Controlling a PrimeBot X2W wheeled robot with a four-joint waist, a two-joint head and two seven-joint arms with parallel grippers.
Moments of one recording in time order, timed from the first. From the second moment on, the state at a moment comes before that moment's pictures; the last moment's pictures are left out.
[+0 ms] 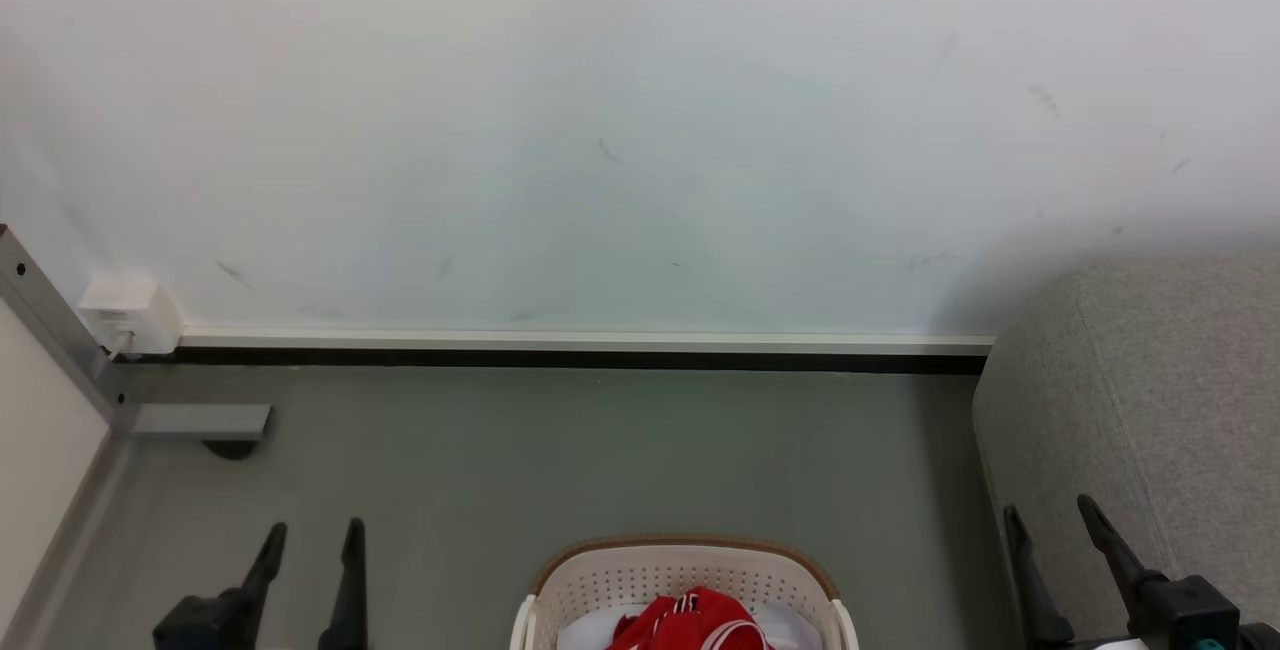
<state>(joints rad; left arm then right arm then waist) -0.04 0.10 0.06 0.33 -0.13 -0.09 -0.25 -0.08 -0.09 0.05 0.38 0.15 0.13 -0.25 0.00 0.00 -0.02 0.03</state>
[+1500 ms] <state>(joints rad) -0.05 0.08 0.09 0.35 -0.06 -0.12 -0.26 -0.10 -0.06 0.04 0.36 0.17 0.13 -0.26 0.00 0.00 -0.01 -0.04</state>
